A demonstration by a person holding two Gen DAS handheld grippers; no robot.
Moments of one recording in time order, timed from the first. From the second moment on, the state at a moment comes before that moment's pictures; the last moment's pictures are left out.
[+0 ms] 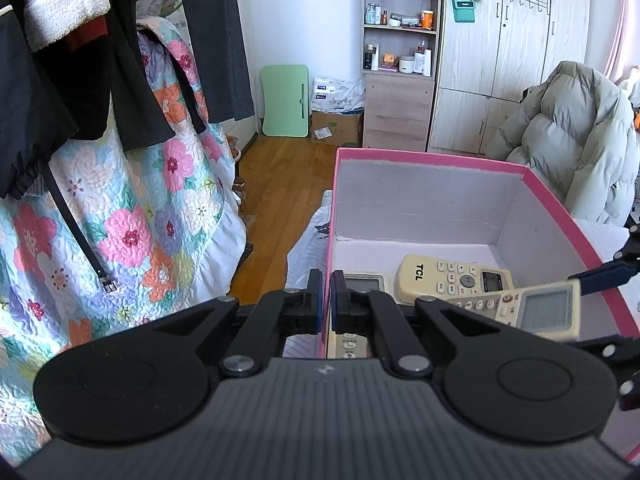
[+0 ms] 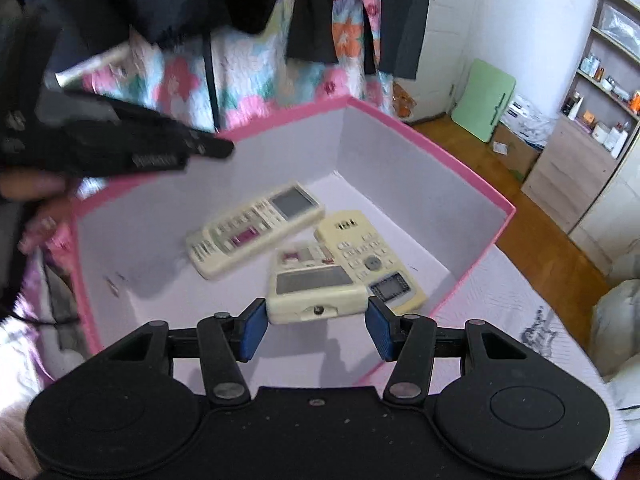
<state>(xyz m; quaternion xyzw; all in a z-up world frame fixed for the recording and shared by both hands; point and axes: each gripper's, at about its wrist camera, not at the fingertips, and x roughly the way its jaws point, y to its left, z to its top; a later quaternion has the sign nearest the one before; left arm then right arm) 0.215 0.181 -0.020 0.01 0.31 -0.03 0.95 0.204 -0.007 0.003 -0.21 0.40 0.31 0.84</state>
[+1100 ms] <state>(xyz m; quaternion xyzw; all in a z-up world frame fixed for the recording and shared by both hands) 0.215 0.171 -0.023 0.04 0.31 -0.01 0.95 0.109 -0.167 -0.028 -0.18 0.48 0.20 0.84</state>
